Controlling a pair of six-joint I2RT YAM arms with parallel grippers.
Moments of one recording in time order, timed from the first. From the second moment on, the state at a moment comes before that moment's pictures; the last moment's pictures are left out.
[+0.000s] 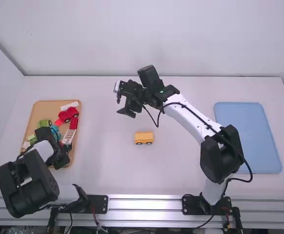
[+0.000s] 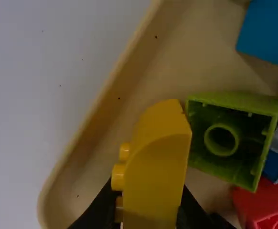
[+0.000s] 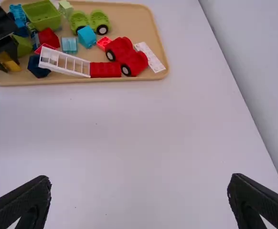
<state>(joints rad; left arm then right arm) 0.60 1.46 0.56 -0.48 -0.09 -1.63 0.59 1.87 1.56 -0.45 -0.58 -0.71</state>
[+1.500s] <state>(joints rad) 0.18 0.76 0.58 -0.18 0.29 -0.24 0.46 1.87 1.56 -0.42 -0.85 -0.57</state>
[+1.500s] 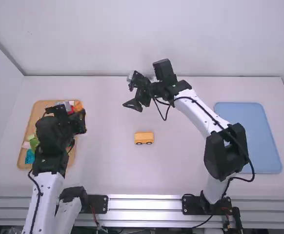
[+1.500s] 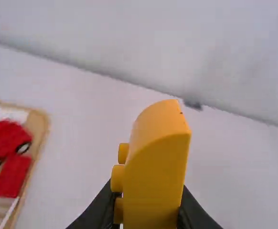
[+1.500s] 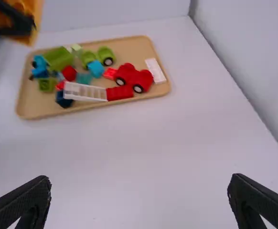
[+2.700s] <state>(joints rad) -0.33 1.44 0.63 0.57 0.24 0.07 0.30 1.81 1.11 0.31 -1.12 0.01</state>
